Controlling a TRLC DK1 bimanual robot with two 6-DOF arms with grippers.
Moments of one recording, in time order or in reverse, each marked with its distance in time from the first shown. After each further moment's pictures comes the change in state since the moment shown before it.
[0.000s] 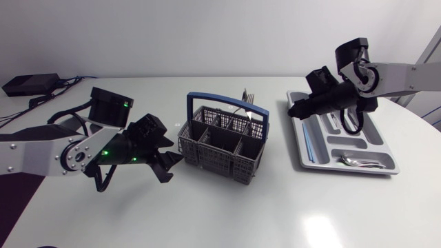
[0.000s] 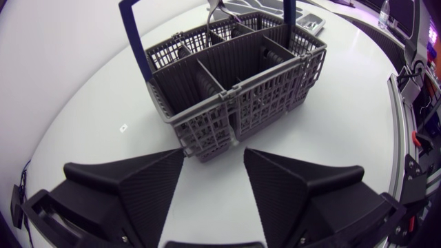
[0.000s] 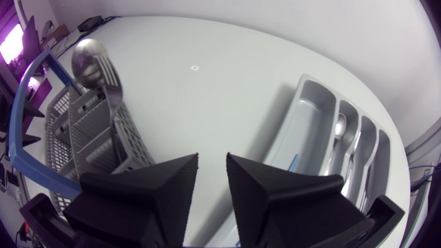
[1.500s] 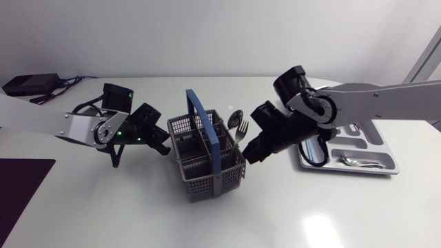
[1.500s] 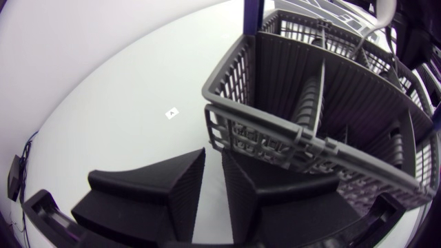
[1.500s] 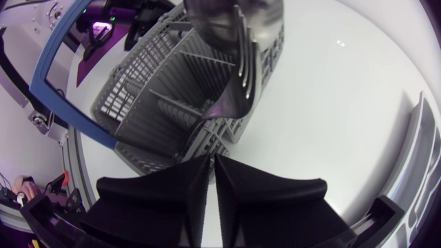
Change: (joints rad) left arm 0.183 0.353 0.187 0.171 -0.017 -0.014; right arm 0.376 -0.079 -0.167 -0.118 -0.149 0.038
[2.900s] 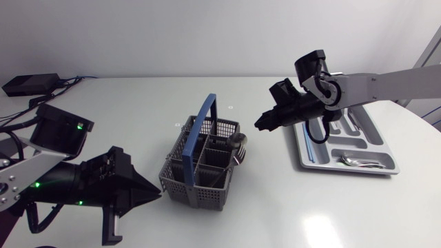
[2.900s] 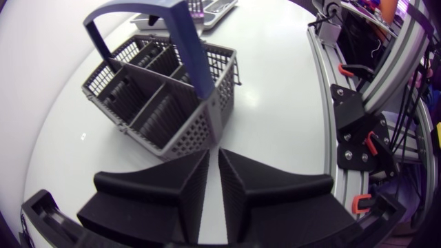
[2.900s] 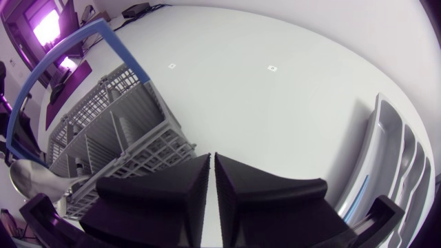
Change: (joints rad) left arm -0.162 -0.774 -0.301 -0.697 0.264 0.360; right arm -0.189 0.135 0.142 0.175 0.042 0.024
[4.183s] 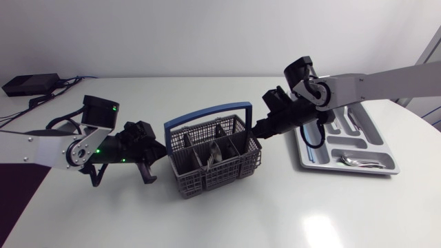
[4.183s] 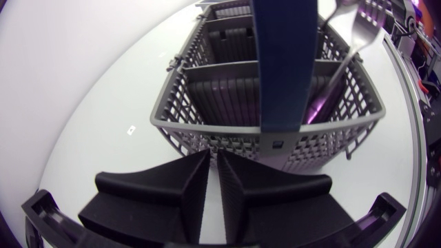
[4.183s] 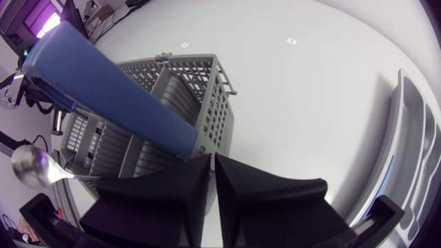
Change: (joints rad) left arm 0.150 0.549 0.096 0.636 -0.084 -0.043; right arm 0.051 0.030 0.014 -0.114 -0.051 0.056
